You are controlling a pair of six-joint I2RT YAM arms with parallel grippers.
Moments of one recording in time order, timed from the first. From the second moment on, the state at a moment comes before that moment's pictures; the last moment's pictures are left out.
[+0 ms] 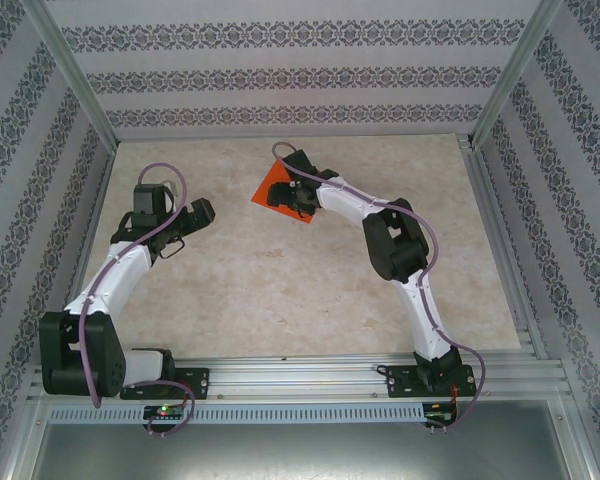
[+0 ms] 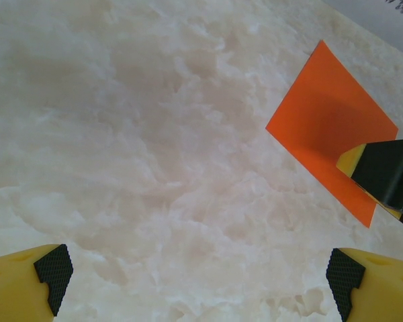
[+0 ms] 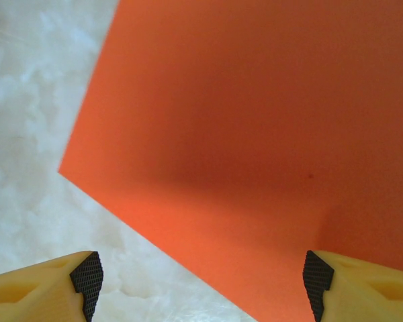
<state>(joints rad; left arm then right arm) 0.02 1.29 0.86 -0.33 0.19 -0.45 0.55 2.36 1.90 -0.53 -0.10 0.67</state>
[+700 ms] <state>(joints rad) 0.02 1.38 0.86 -0.33 0.23 -0.48 0.55 2.00 1.32 -0.50 -0.21 0.41</state>
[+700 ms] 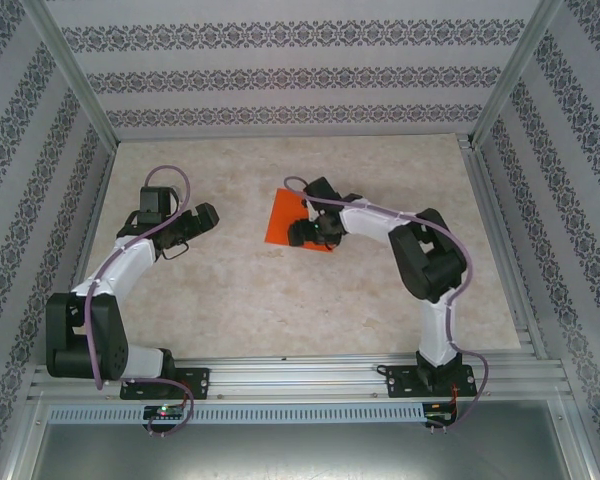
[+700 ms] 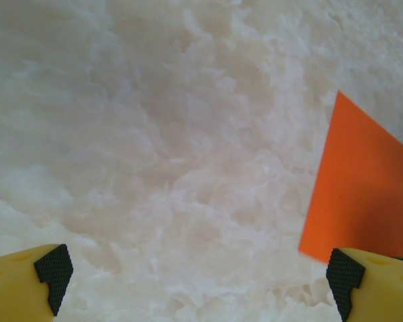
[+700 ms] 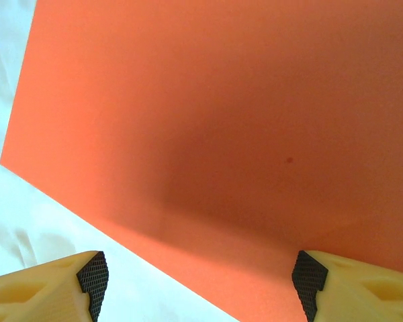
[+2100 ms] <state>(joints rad) -0.09 1.57 0.89 -0.27 0.29 -0.64 0.61 2.07 1.44 -0.70 0.04 0.31</state>
